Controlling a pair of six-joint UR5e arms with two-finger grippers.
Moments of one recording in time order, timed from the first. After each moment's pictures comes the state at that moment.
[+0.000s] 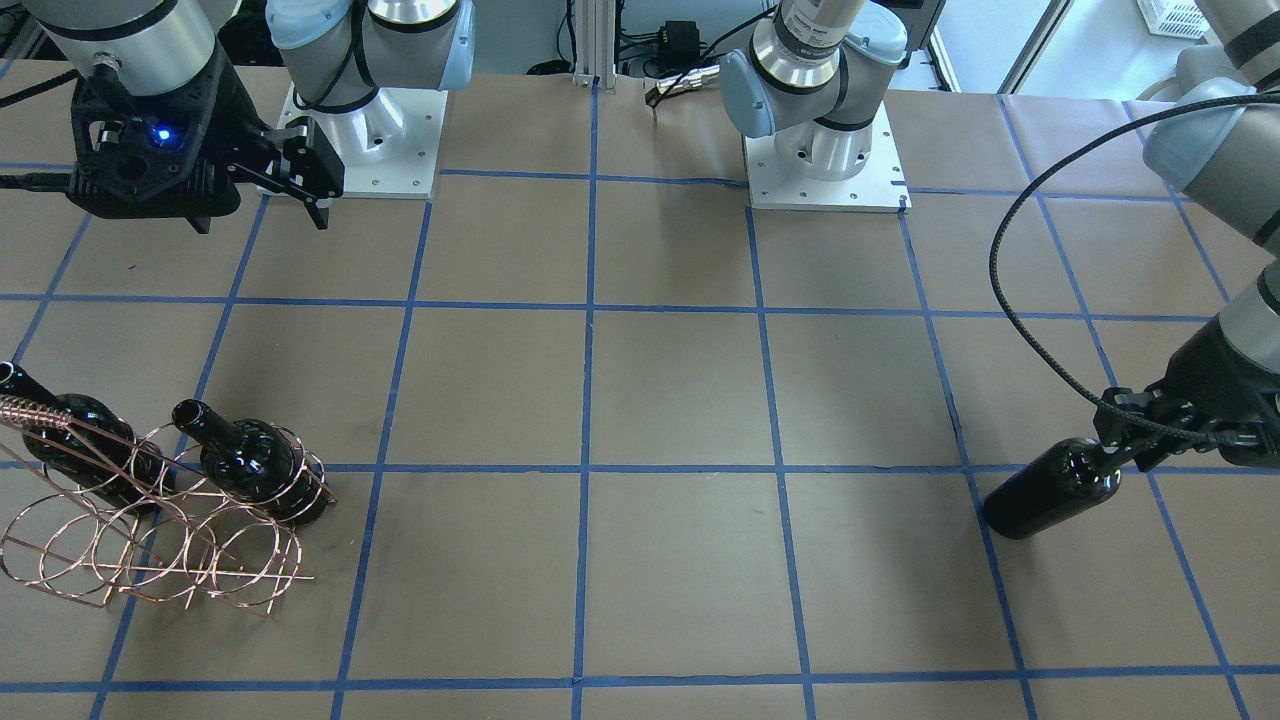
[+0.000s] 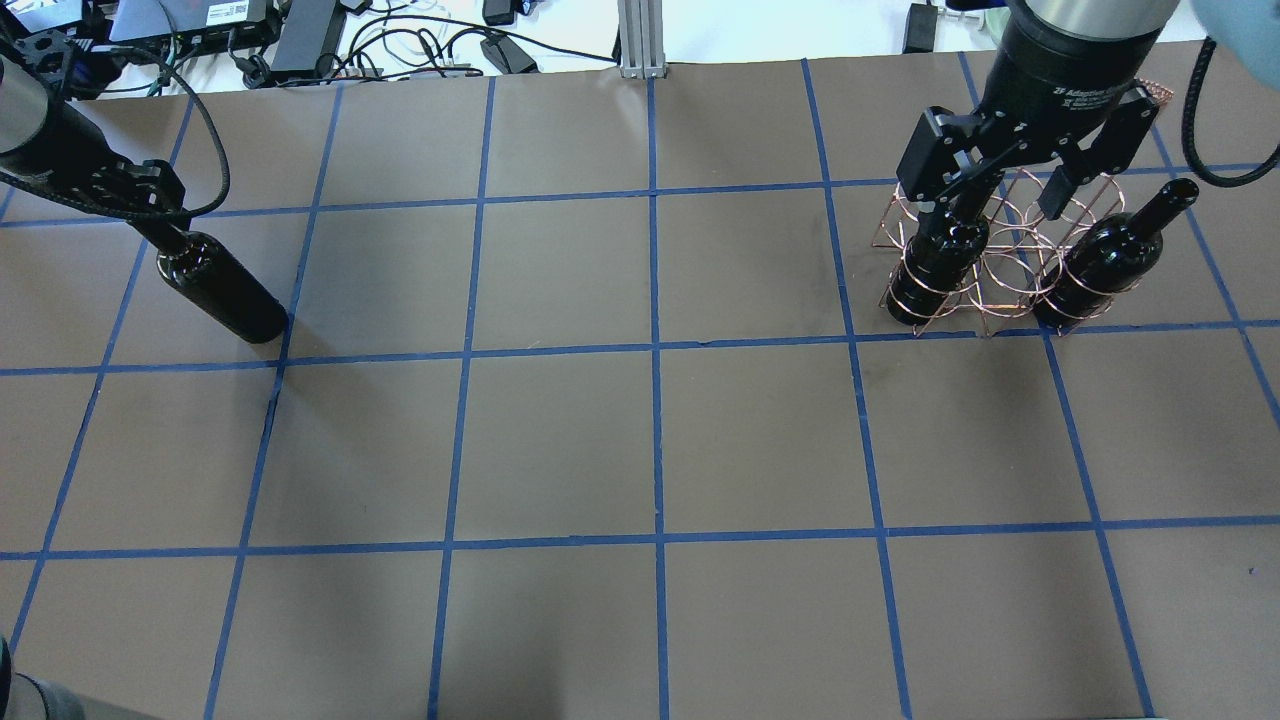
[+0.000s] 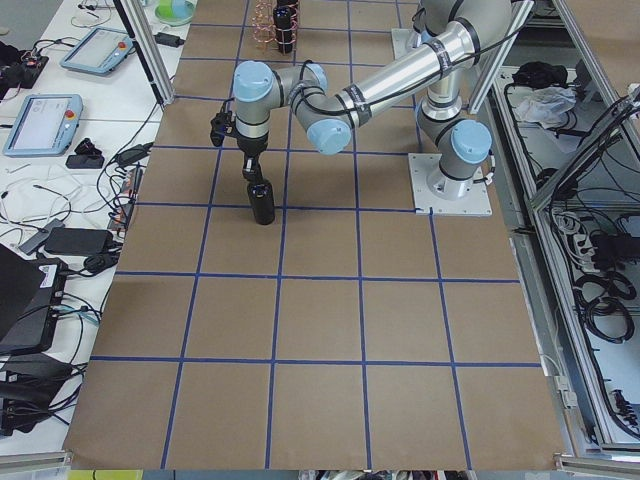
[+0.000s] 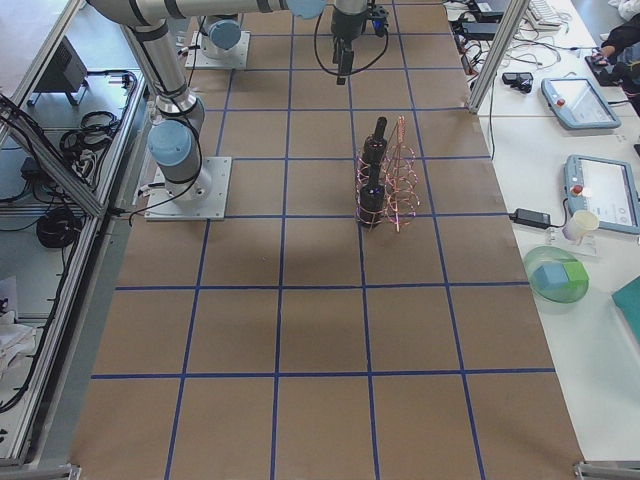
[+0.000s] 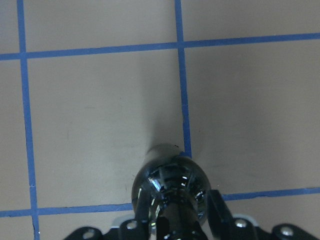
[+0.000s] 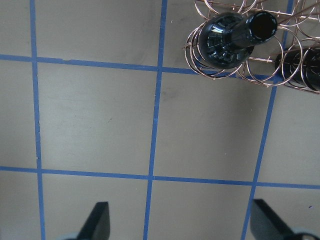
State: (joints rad) left arm -1.10 -1.84 -1.59 -1.16 1.48 0.52; right arm 1.55 -1.55 1.46 -1.39 -1.60 -0.11
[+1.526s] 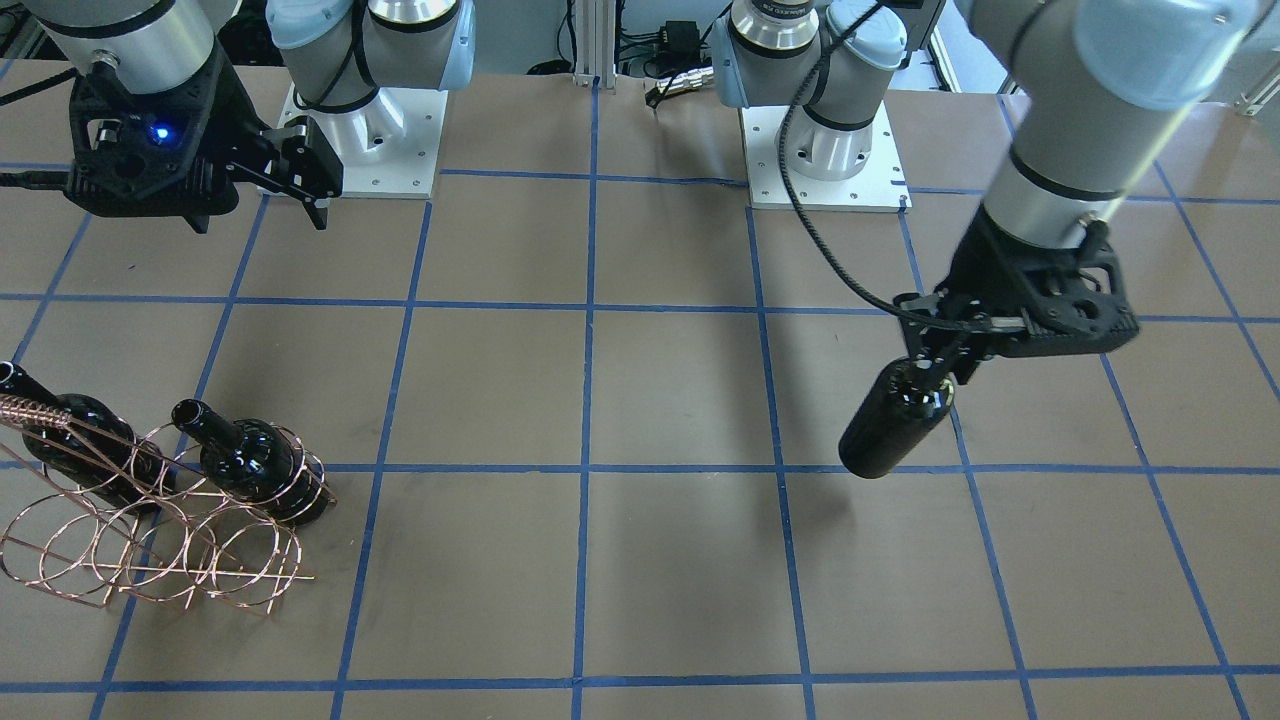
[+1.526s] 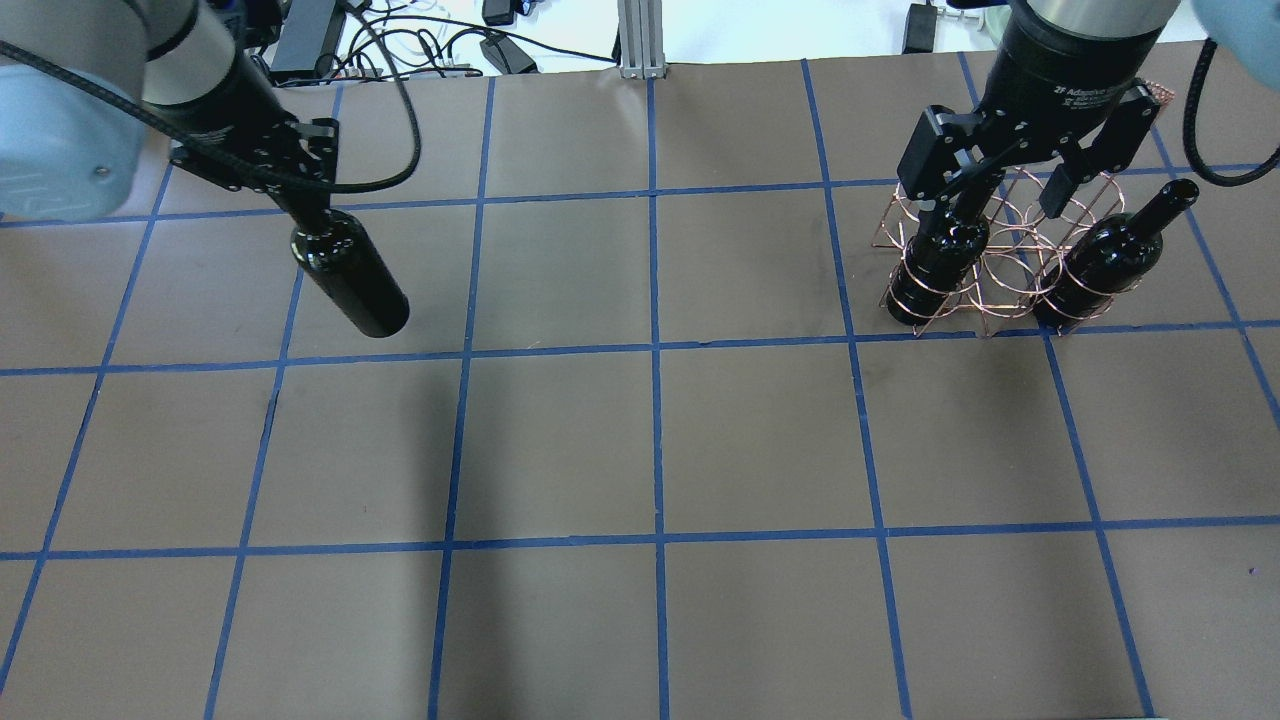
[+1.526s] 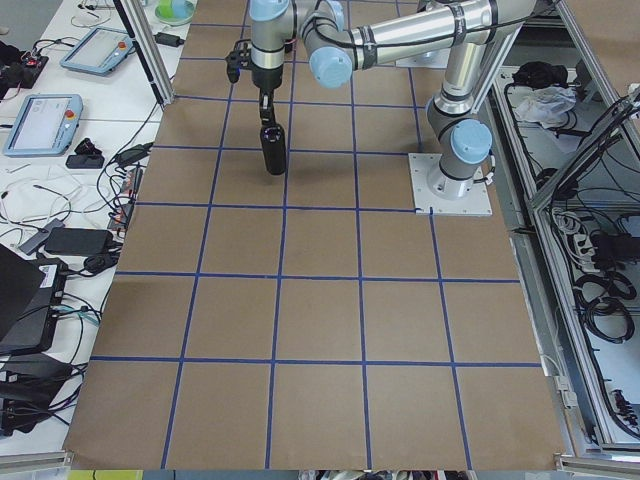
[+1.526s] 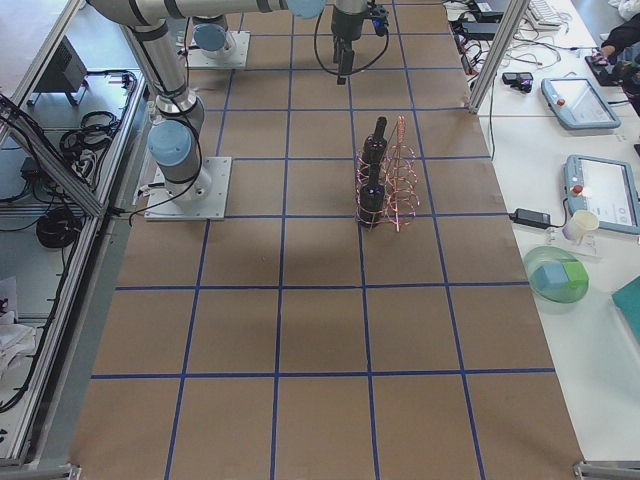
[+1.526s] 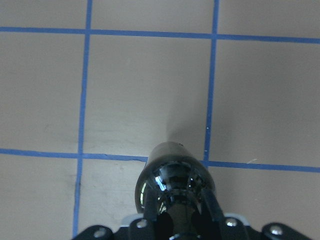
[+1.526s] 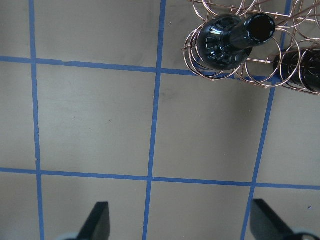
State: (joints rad) left arm -1.53 -1.65 -1.59 -1.32 1.62 -0.05; right arm 1.55 -1.55 1.46 -1.39 -1.61 -0.11
